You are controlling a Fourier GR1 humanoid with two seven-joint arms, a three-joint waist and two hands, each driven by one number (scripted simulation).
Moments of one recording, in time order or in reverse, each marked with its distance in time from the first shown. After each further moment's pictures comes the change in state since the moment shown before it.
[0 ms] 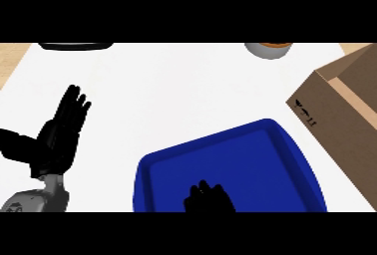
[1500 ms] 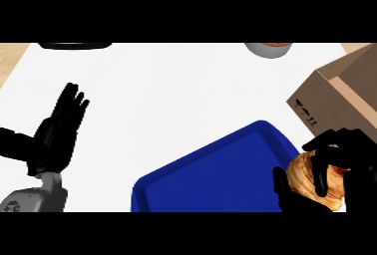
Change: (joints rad) left arm -0.012 -0.009 0.031 0.005 -0.005 -0.033 0.006; right arm 0.085 -0.162 -0.676 -0.595 0.077 0.181 -0.002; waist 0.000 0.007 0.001
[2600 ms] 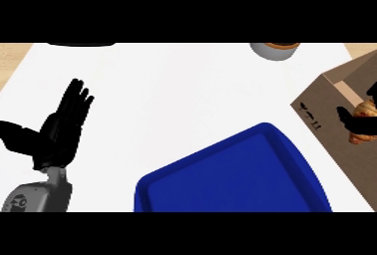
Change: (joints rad) left arm -0.036 -0.025 0.009 0.026 -0.025 -0.023 -0.003; right arm -0.105 -0.256 -0.493 0.776 -0.219 -0.005 -0.613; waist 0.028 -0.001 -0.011
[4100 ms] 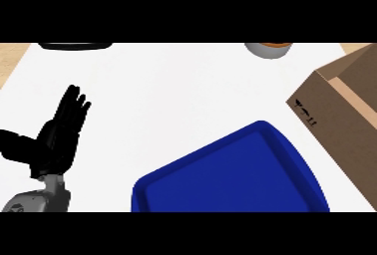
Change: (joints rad) left arm 0.049 -0.019 0.009 -0.039 -0.022 0.004 0.013; right arm -0.159 0.099 -0.580 0.357 -0.816 0.043 -0.319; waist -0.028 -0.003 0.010
